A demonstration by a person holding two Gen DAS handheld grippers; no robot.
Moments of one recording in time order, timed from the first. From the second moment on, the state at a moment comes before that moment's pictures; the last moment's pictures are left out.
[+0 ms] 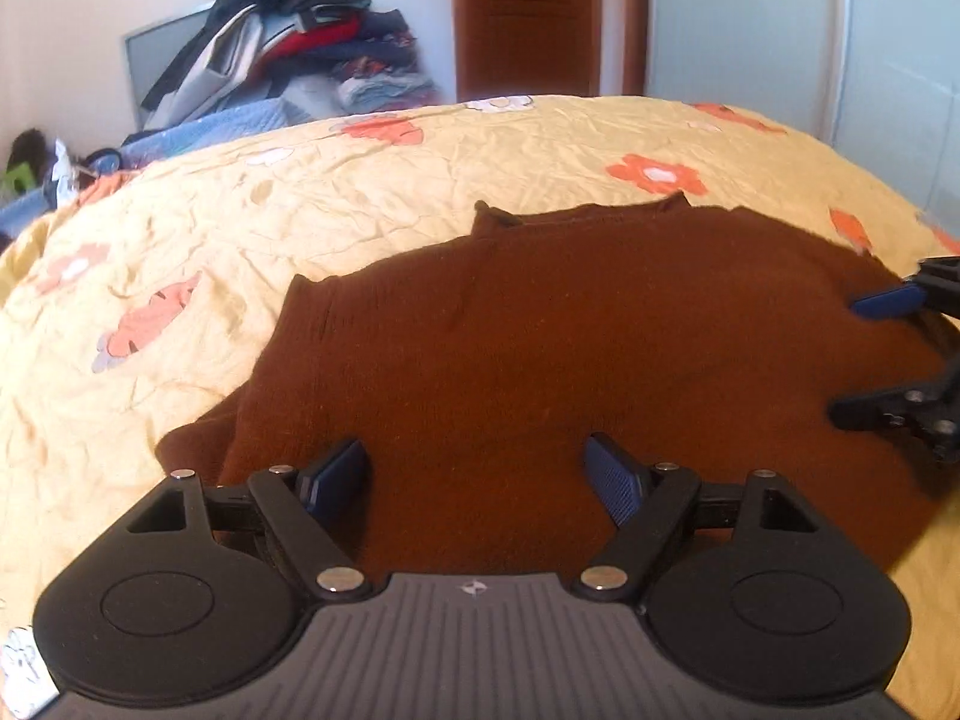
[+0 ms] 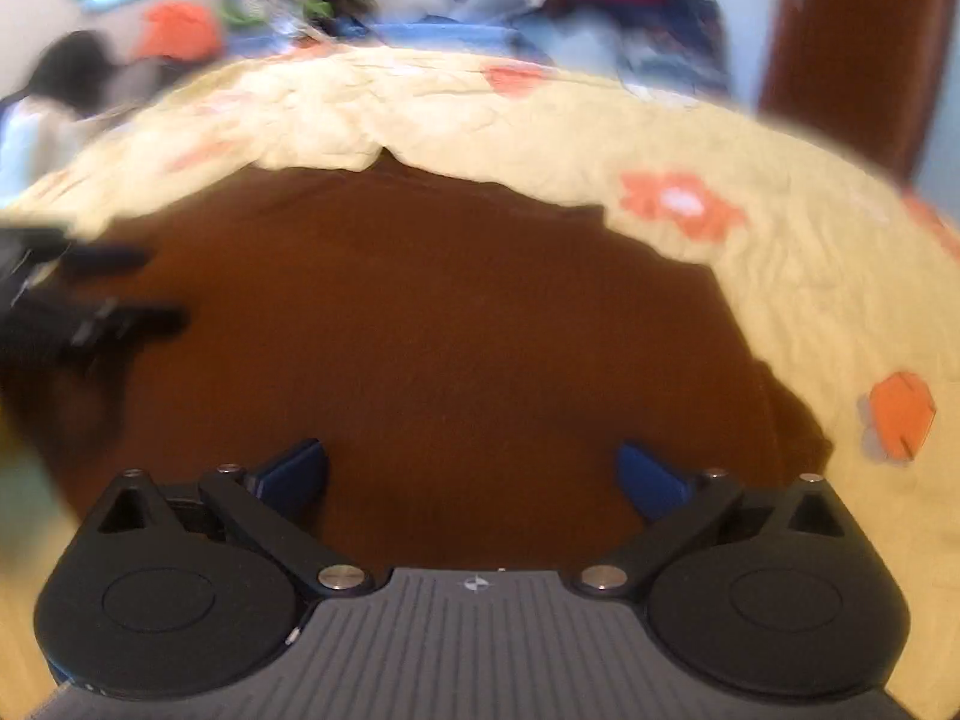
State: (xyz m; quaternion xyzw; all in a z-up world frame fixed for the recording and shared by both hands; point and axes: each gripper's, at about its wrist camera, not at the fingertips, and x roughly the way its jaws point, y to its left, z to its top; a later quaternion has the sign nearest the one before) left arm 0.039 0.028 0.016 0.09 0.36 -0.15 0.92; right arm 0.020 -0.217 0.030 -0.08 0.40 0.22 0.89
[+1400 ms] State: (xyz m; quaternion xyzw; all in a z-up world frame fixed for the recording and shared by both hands) left arm -0.053 0.147 0.004 -0.48 0.37 -0.12 0.78; right arm -0.016 -0.347 0.004 0.42 0.43 0.22 0.77
